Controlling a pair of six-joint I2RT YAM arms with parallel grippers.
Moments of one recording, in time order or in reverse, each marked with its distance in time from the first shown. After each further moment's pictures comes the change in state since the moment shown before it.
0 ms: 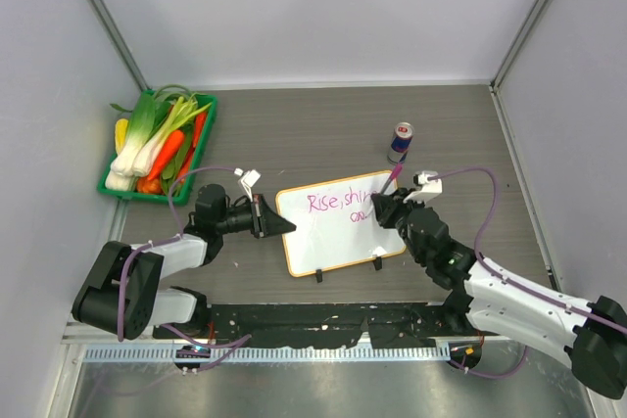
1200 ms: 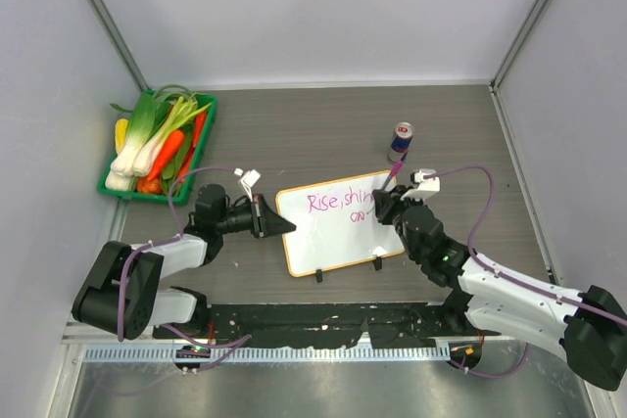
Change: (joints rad) left arm 0.000 0.000 0.000 0.000 0.000 0.000; right arm 0.000 0.066 0.010 0.070 0.072 -0.048
